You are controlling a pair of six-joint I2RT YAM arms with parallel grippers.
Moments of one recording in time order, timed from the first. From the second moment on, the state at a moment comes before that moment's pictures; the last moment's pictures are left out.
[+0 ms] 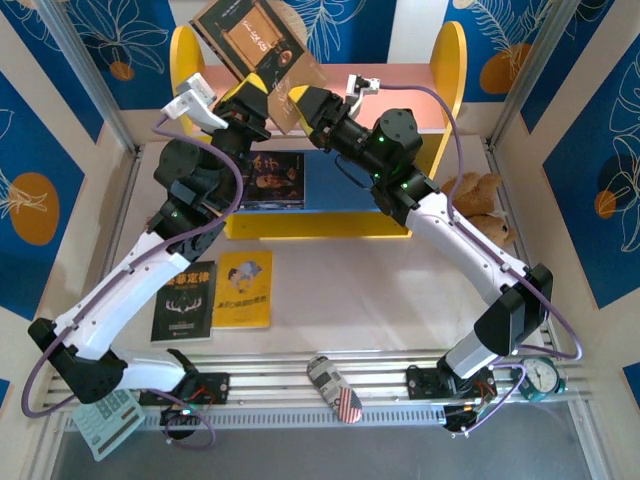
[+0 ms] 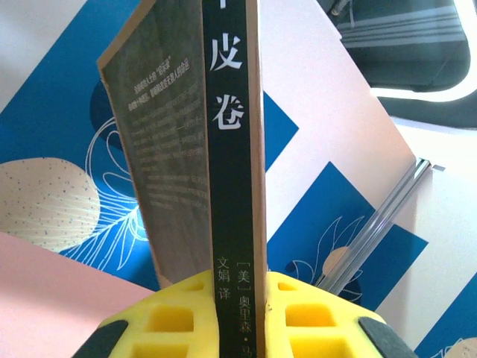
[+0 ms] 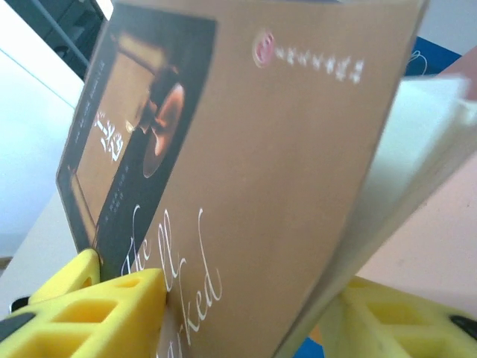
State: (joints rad) left arm -0.72 1.30 1.51 0.23 -0.42 -0.54; right arm 0.63 1.56 1.57 0.29 -0.31 1.26
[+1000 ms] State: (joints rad) left arm -0.70 1.22 1.58 -0.09 -0.57 -0.44; right arm 0.48 1.59 1.85 -0.25 -0.39 0.95
